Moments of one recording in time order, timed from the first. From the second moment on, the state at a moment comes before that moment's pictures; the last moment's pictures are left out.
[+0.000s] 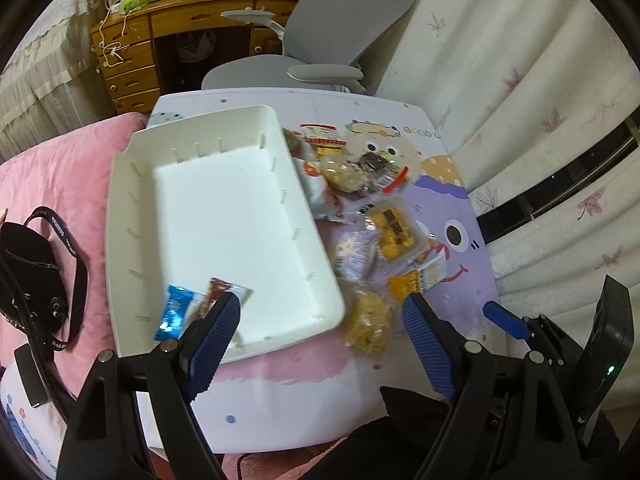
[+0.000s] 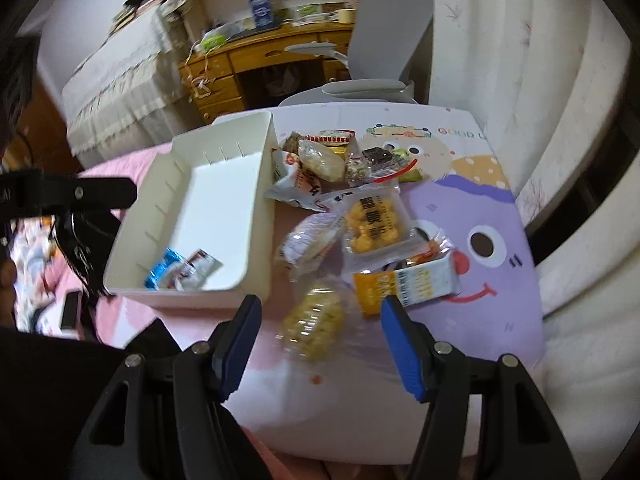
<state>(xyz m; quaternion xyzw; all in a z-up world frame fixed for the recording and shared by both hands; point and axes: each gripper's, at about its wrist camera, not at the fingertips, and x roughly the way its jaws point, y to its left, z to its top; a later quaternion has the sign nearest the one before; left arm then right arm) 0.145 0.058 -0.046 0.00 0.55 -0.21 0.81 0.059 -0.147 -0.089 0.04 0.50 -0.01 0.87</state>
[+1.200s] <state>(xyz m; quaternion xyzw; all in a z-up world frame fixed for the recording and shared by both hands) 0.111 -0.066 -0.204 0.08 0.67 -0.09 0.74 0.071 -0.219 -0.203 -0.37 0.47 0.17 0.79</state>
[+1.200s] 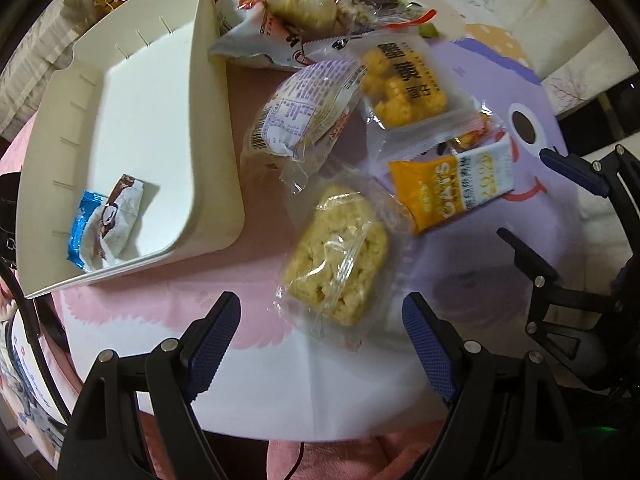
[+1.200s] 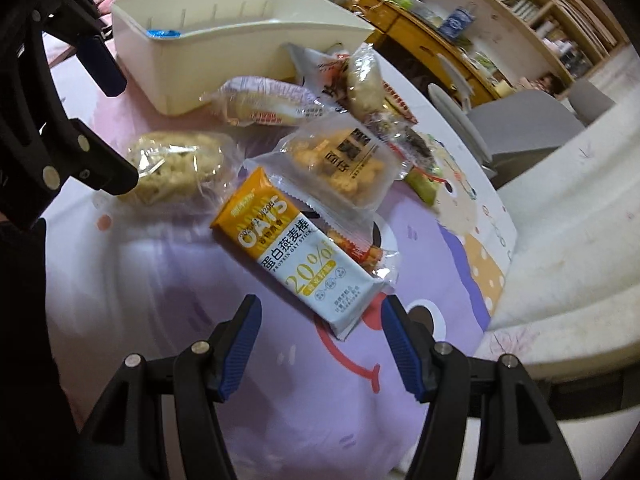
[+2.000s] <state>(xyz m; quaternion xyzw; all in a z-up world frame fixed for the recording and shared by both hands) 0.152 -0.082 -0.253 0.06 0.69 -0.09 0.72 0.109 -0.218 -0.232 -0.38 0.46 0.28 0.75</state>
